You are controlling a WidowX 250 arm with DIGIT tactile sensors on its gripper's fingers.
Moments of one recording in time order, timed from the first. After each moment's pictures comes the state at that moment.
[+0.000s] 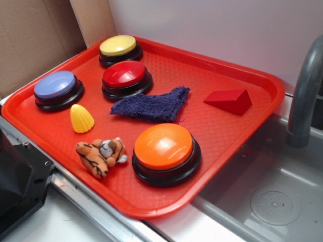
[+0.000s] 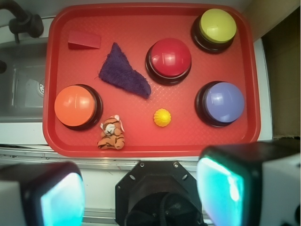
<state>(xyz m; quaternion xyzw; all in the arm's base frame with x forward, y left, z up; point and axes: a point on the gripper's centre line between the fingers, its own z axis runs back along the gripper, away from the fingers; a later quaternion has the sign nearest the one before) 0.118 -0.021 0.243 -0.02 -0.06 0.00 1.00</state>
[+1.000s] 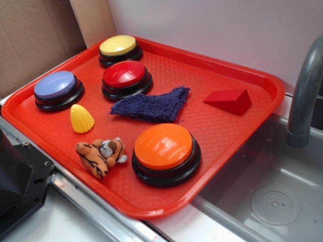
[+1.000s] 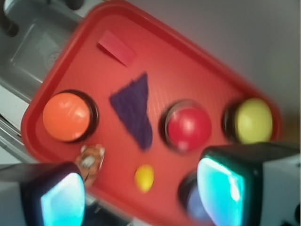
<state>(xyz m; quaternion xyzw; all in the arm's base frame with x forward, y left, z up) 0.238 -0.058 0.210 0.02 -0.03 -0.35 0.94</state>
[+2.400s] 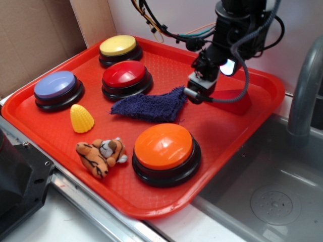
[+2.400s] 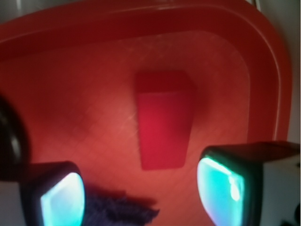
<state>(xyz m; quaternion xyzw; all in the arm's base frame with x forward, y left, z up) 0.310 -0.131 0.054 0.08 0.07 -0.67 0.74</state>
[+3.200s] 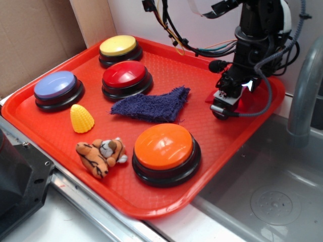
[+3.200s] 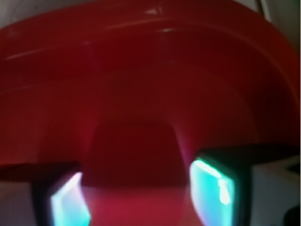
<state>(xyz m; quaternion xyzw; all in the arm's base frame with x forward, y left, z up) 0.330 -0.145 0.017 0.03 0.04 -0.65 0.76</state>
